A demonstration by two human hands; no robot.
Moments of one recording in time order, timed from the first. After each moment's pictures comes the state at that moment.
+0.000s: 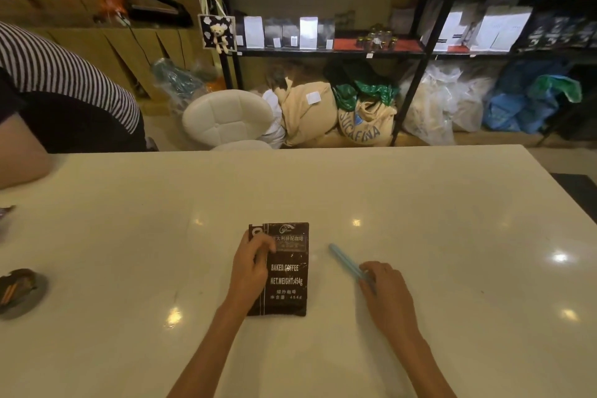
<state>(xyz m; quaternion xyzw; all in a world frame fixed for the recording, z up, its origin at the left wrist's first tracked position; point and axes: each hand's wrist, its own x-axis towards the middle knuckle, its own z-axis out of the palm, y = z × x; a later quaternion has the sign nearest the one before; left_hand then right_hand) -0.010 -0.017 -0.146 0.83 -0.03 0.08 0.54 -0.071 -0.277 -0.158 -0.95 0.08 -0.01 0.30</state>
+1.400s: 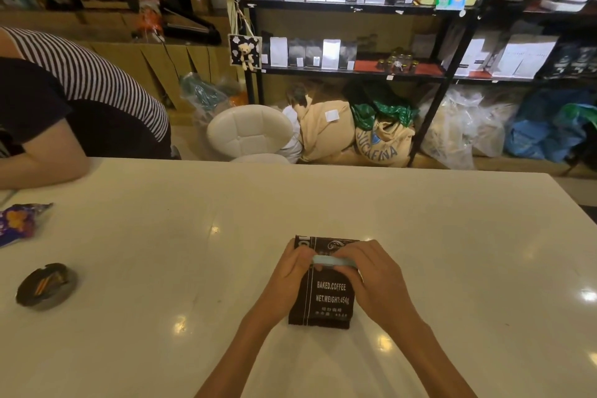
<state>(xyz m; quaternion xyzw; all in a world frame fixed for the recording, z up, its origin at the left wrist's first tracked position) -0.022 -0.040 -0.109 0.74 -0.05 -0.10 0.66 -0.030 -0.227 -0.079 -0.90 -0.21 -0.23 0.29</state>
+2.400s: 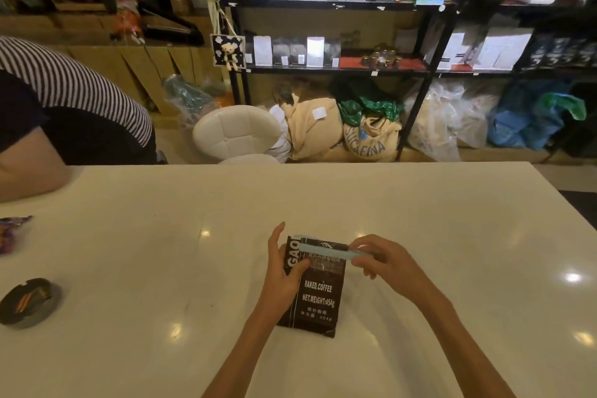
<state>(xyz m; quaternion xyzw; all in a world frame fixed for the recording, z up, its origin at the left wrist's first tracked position) -0.007 -0.049 -0.145 0.64 0.01 -0.07 0.76 0.001 -0.293 -0.099 -0.83 -0.06 0.09 0.54</state>
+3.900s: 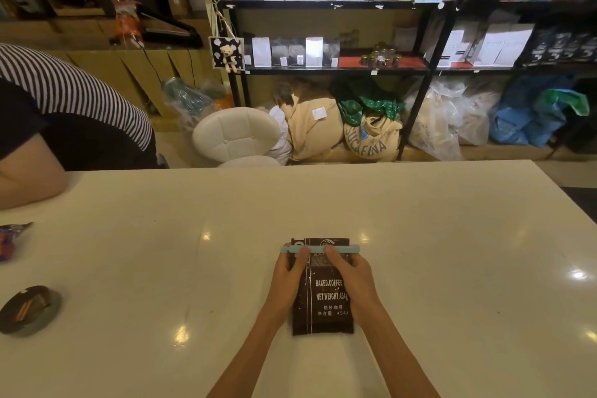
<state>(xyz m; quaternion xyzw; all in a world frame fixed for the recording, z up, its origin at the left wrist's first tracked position) 0.005 -0.064 -0.162 0.60 0.10 -0.12 0.78 -0.006 -0.205 -0.138 -0.57 0.24 0.08 0.78</state>
